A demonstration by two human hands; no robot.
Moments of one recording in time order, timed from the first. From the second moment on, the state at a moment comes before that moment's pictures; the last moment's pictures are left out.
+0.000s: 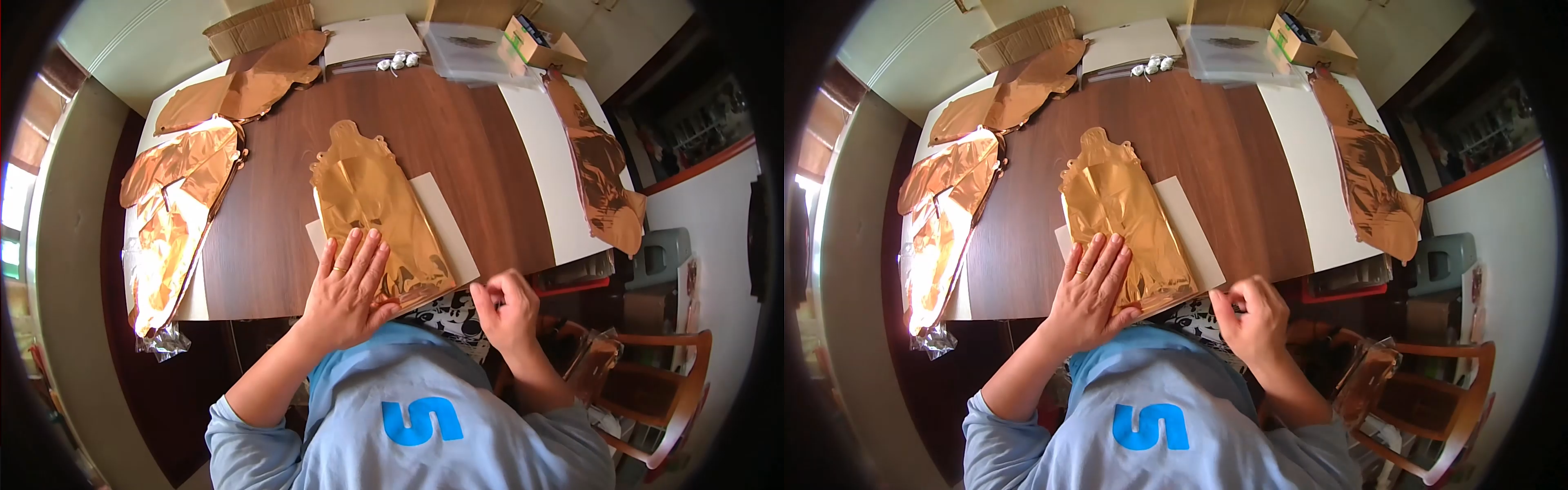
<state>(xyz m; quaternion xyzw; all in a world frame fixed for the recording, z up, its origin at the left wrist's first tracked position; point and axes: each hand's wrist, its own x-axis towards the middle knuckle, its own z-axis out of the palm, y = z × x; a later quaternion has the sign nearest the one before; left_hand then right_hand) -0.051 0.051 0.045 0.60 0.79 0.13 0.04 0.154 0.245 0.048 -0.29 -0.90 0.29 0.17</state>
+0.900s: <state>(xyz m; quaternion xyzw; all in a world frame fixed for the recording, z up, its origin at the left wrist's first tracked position) -0.037 0.027 0.051 0.63 0.75 0.16 0.08 0.163 0.201 0.034 -0.17 -0.20 0.96 -0.05</state>
